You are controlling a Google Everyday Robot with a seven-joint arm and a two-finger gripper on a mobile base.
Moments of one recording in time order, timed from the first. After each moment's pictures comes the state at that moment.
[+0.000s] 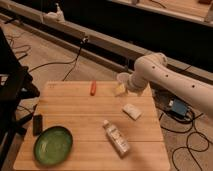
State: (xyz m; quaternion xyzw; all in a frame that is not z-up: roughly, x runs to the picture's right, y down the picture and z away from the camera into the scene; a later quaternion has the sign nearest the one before) arm 0.135 0.036 0.766 -0.25 0.08 0.66 0.70
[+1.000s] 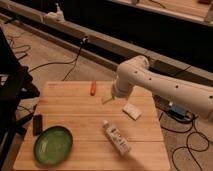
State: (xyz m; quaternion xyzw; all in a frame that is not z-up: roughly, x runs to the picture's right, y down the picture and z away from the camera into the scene) arm 0.038 0.075 0.753 -0.29 0.08 0.59 0.75
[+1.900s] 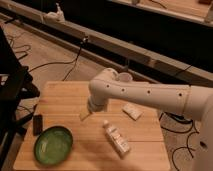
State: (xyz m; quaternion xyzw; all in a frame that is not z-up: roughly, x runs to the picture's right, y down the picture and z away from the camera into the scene) arm -0.053 0.131 0.745 -0.33 0.07 0.53 0.78
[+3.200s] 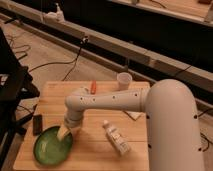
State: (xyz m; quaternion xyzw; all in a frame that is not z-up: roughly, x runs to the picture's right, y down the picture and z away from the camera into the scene) arm -0.185 0.236 0.797 -0.44 0.05 0.42 0.79
